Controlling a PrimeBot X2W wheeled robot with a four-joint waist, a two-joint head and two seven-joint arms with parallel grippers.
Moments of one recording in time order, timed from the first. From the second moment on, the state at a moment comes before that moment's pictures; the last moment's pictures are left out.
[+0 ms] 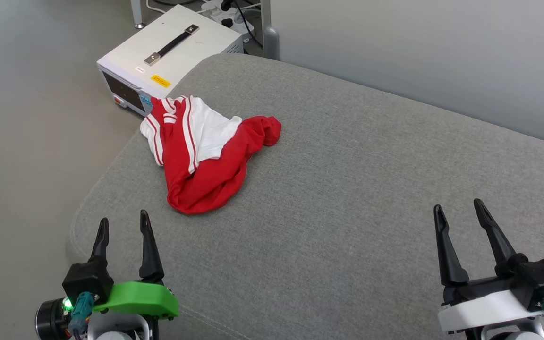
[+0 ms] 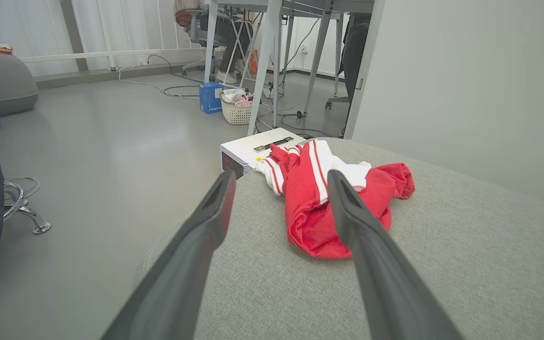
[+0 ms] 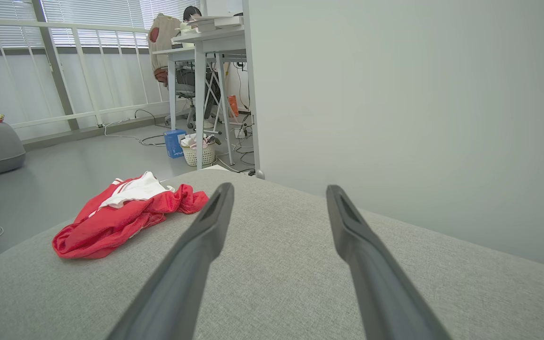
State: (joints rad) left arm 0.00 0.05 0.00 0.08 -0.18 0.08 -0.26; right arm 0.08 -0.05 0.02 -0.10 0.10 0.13 -0.26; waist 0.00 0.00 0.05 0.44
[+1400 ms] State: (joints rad) left arm -0.83 0.59 -0.34 0.53 -0.70 -0.13 0.25; right arm -0.10 -0.08 0.05 -0.21 -0.01 0.13 -0.26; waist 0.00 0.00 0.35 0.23
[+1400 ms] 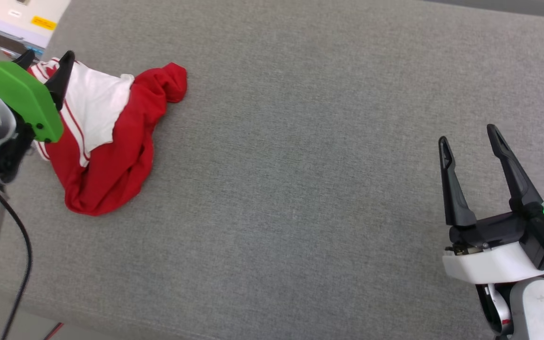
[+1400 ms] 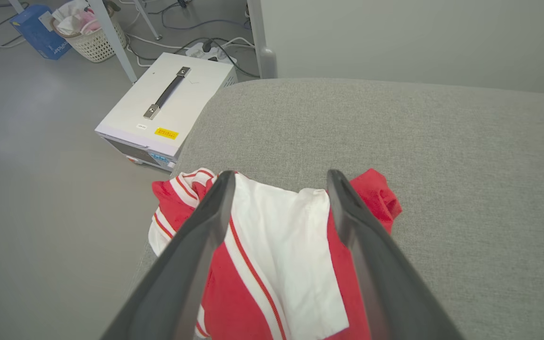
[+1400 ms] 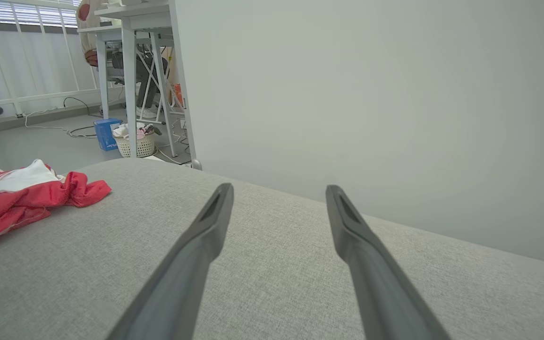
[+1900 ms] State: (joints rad) left arm -0.86 0.69 -0.57 0.59 -0.92 -0.13 0.72; right arm -0.15 -0.11 0.04 -0.22 -0.01 0.13 -0.26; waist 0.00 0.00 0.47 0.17
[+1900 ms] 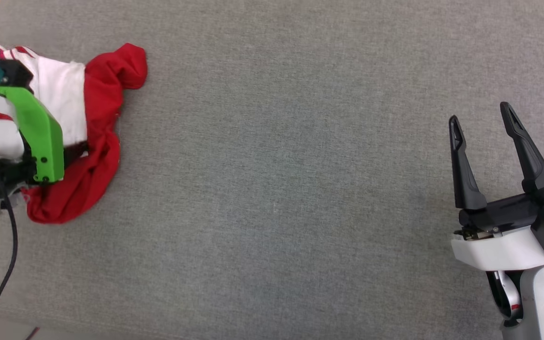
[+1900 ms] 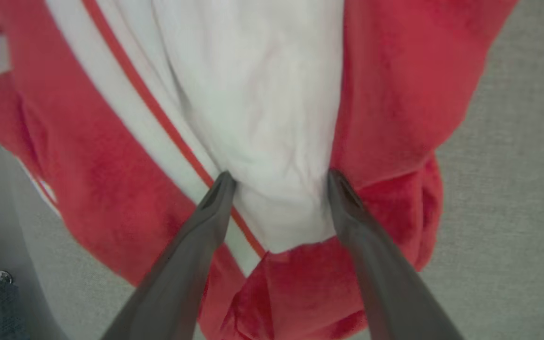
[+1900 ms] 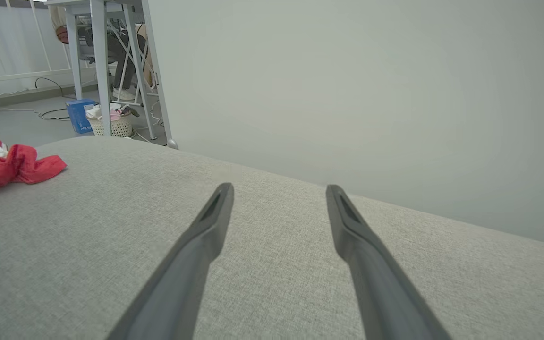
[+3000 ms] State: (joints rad) left arm -0.93 0.72 -0.85 0.42 -0.84 -0.13 0.36; right arm -0.09 -0.06 0.02 -0.18 0.01 0.13 -0.26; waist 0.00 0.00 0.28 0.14
